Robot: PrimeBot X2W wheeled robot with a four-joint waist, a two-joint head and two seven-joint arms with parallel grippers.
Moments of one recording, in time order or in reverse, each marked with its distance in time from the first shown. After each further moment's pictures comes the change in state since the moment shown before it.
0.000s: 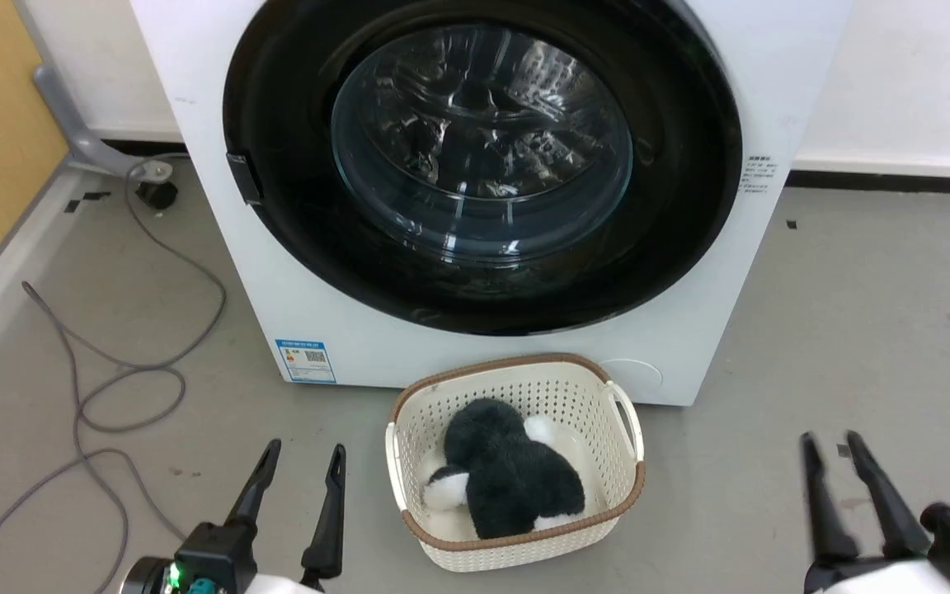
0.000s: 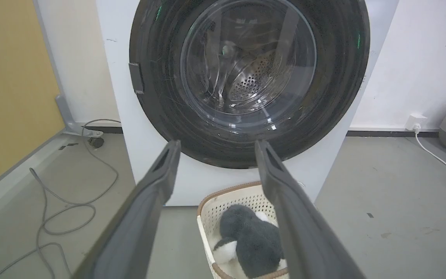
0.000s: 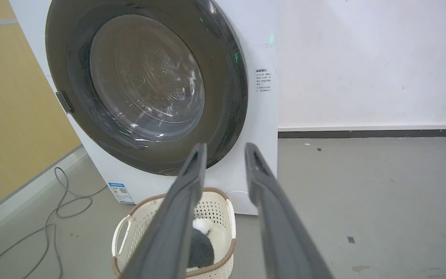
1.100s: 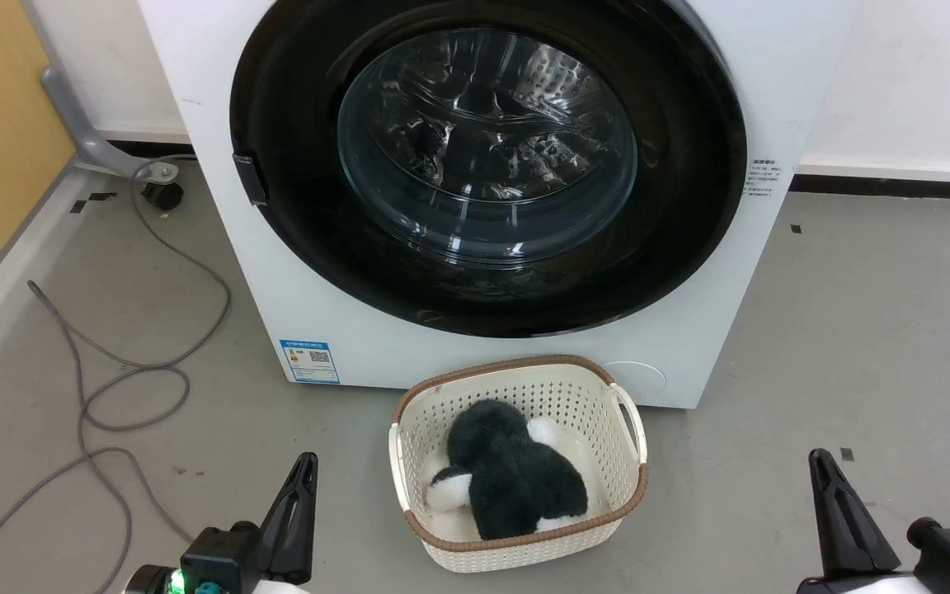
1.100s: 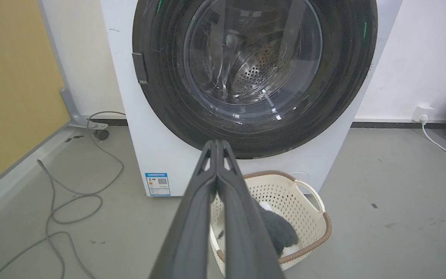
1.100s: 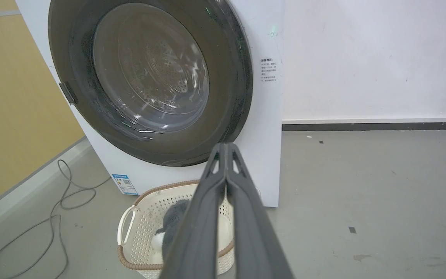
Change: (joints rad) left arm 0.021 -0.003 0.002 0.006 0.018 0.010 0.021; right arm 0.048 0.042 -0.011 -0.029 -0.041 0.000 0.014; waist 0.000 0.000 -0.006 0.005
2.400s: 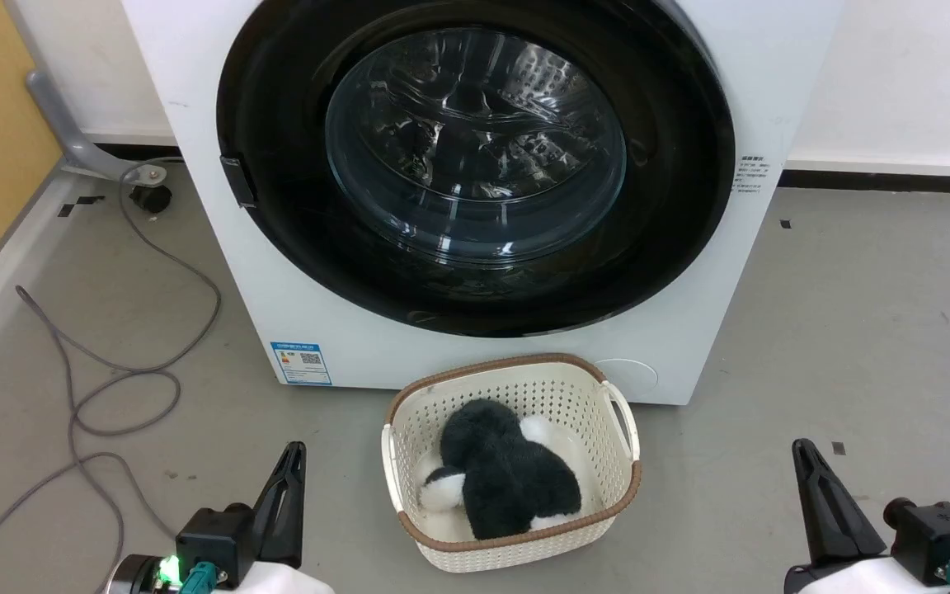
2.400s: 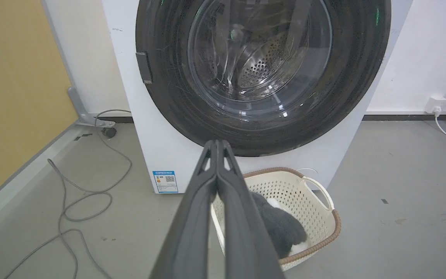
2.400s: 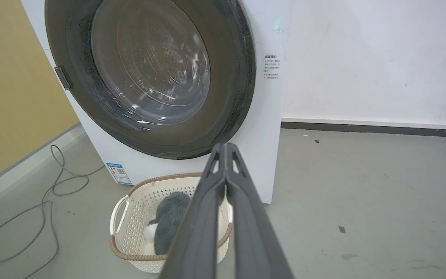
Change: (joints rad) left arm -0.012 -0.003 0.022 -0.038 0.028 0.020 0.078; right arm -0.030 0.000 0.016 -0.002 -0.056 0.000 0.060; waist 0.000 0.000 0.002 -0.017
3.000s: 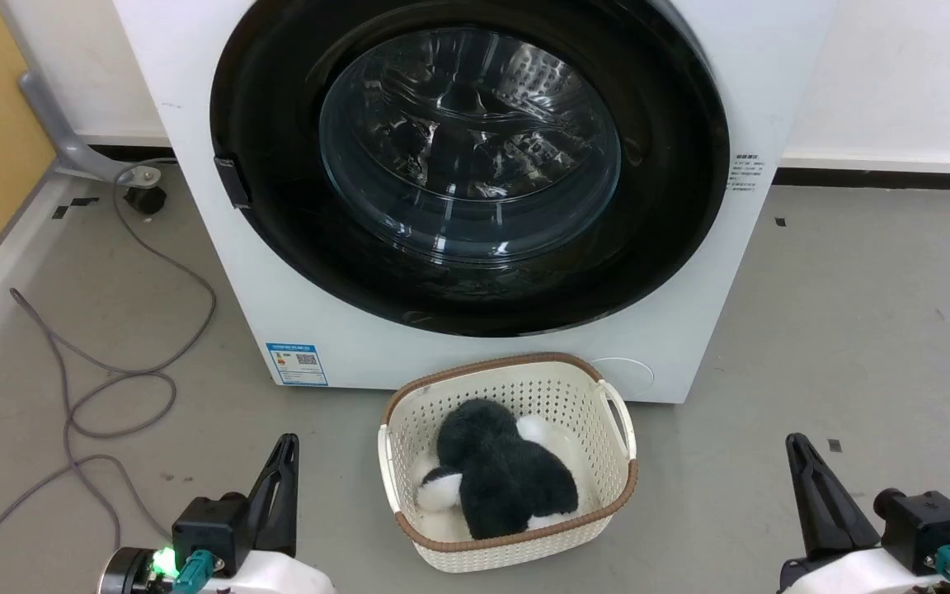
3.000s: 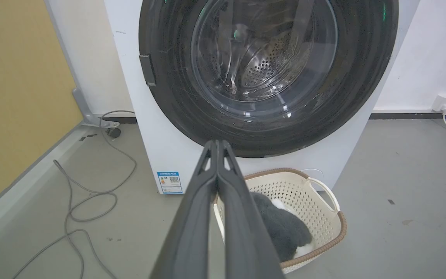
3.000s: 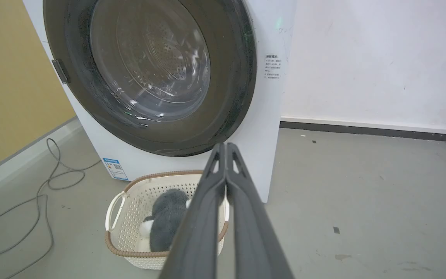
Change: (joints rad) left arm -0.011 -0.001 0.010 -0.017 0.011 0.014 0.035; right arm -0.014 0.000 0.006 -0.002 -0.034 0.000 0.026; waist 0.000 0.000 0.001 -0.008
